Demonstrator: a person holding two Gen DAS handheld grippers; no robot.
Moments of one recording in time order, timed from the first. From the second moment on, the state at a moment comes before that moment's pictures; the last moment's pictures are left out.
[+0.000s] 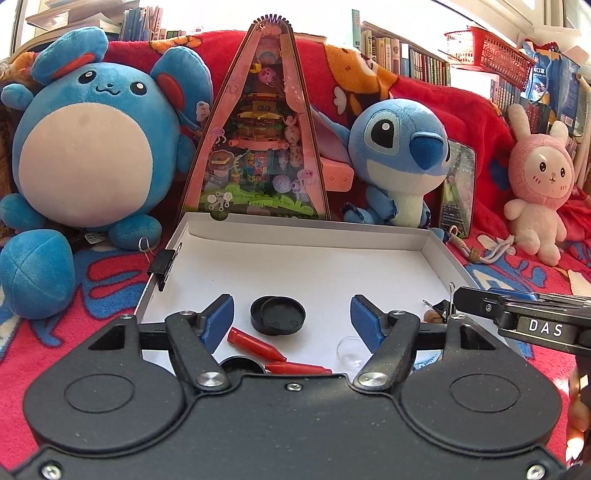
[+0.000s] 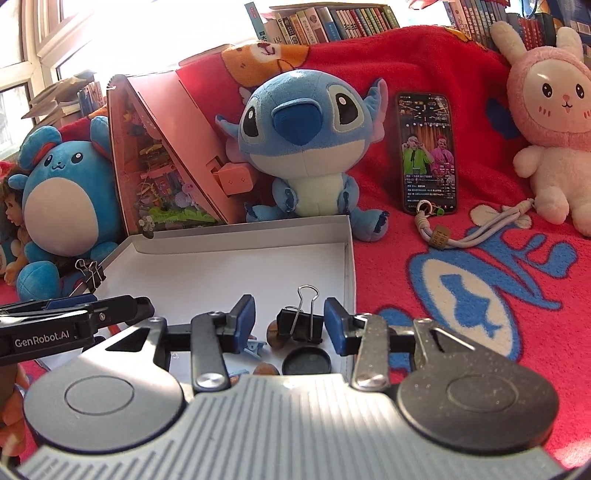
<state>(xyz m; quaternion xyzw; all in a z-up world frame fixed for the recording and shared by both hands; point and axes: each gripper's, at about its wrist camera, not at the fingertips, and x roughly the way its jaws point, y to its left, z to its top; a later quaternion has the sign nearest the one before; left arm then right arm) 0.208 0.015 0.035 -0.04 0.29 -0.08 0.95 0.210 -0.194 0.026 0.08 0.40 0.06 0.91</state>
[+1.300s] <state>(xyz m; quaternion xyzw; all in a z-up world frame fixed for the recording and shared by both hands) 0.095 0.034 0.028 0.00 0.28 -0.09 0.95 0.109 -0.180 0.043 0.02 0.40 0.05 0.91</state>
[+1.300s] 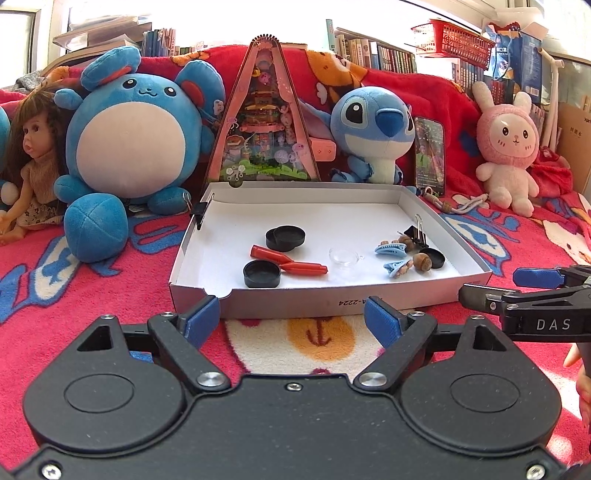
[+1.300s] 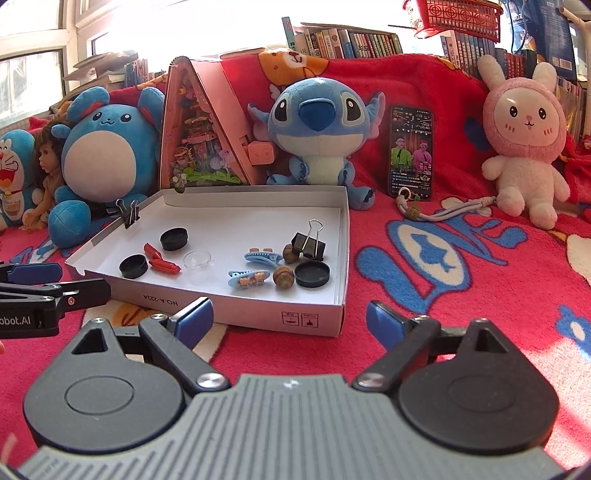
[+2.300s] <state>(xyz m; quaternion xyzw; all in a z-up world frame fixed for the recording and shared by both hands) 0.107 0.031 -0.011 0.00 0.32 -0.05 0.94 0.113 -0.177 0.007 0.01 0.45 0.03 0.89</state>
